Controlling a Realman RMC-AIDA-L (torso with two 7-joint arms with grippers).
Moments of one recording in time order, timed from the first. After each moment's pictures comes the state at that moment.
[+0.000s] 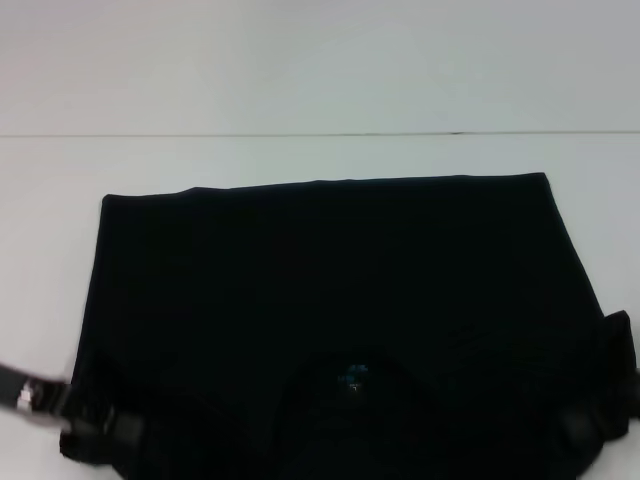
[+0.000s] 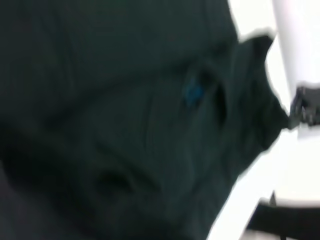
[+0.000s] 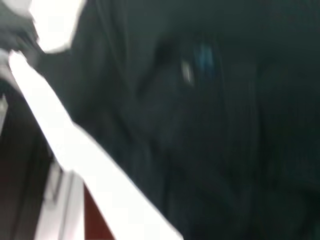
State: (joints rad) left arm -0.66 -1.84 0.46 0.47 2.61 1.91 -2.17; right arm 0.72 1.91 -0.62 -0.61 -2.59 -1.87 2.05
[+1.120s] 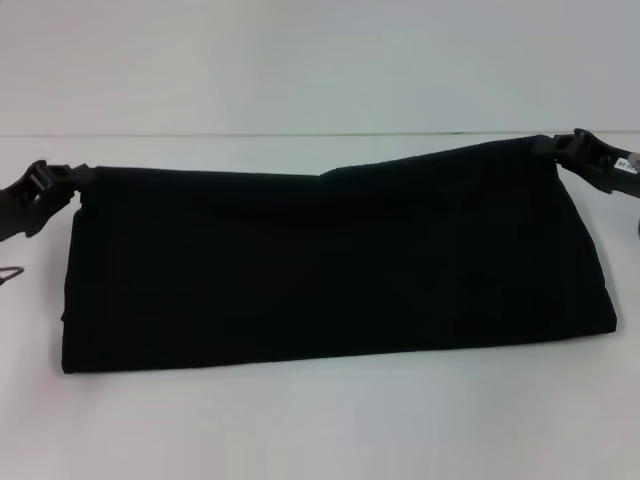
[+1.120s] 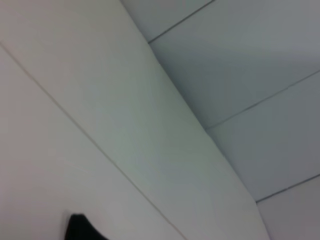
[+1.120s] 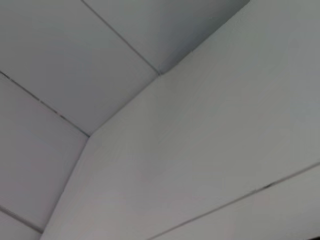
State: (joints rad) left arm -0.62 -1.95 -0.02 0.35 2.21 1.18 -2.06; right arm 0.74 2.00 -0.37 -0.37 -2.01 -0.98 2.00
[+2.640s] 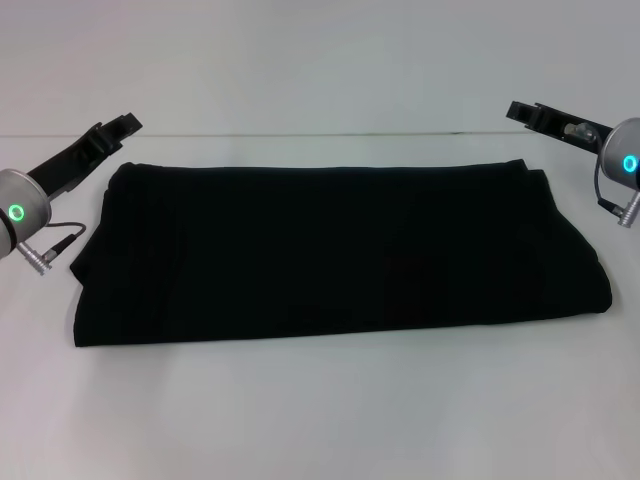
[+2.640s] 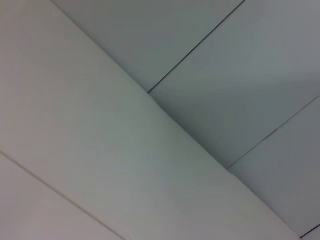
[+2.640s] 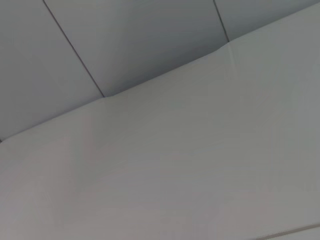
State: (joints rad) left arm -0.75 -2.07 0.01 0.33 2.00 0.87 -1.74; right arm 0.88 2.09 -0.48 -0.37 -1.95 -0.52 1.82
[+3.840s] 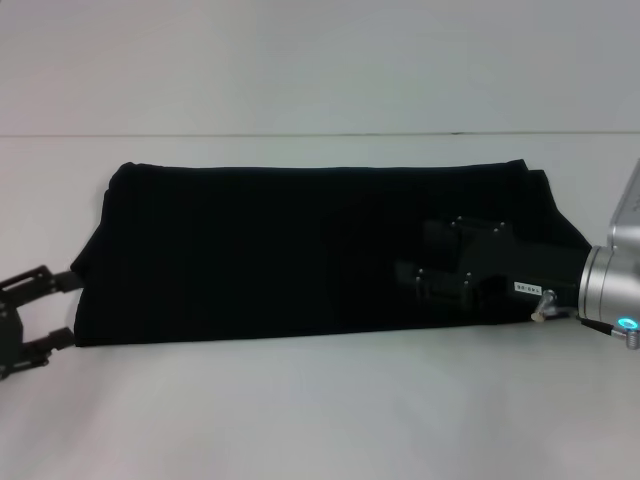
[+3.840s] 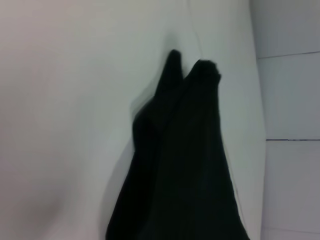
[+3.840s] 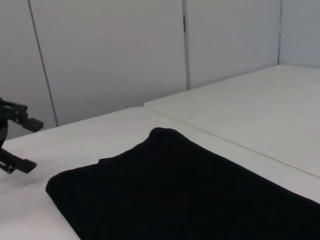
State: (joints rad) left arm -0.37 -1.93 0.33 0.53 2.15 1.51 -2.60; right arm 0.65 2.10 -0.69 -0.42 -1.92 -1.22 1.12
